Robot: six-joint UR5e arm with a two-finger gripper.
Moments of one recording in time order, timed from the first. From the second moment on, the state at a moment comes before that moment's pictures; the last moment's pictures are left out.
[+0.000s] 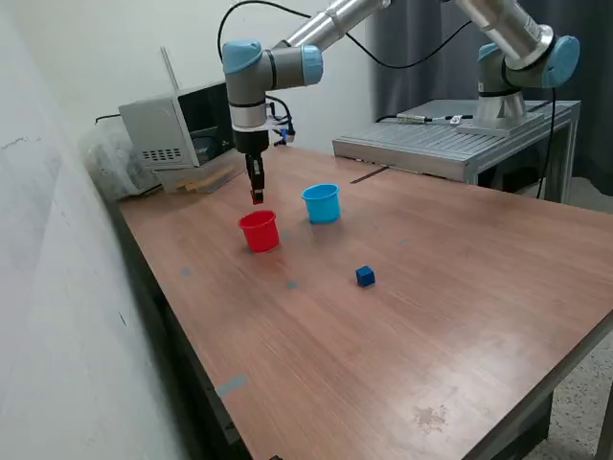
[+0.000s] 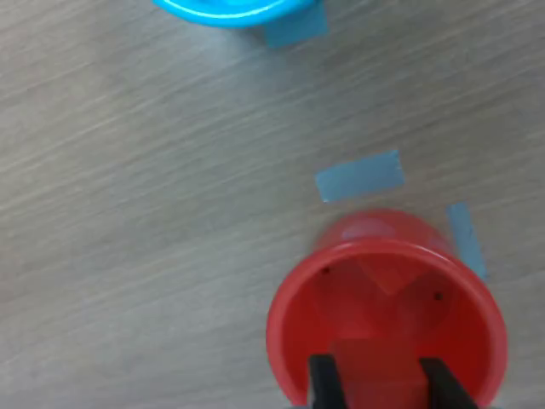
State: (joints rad) arm -0.20 -0.73 1.11 -2.06 -1.79 3.30
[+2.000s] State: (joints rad) arm 0.09 -0.76 1.17 -1.99 -1.45 3.40
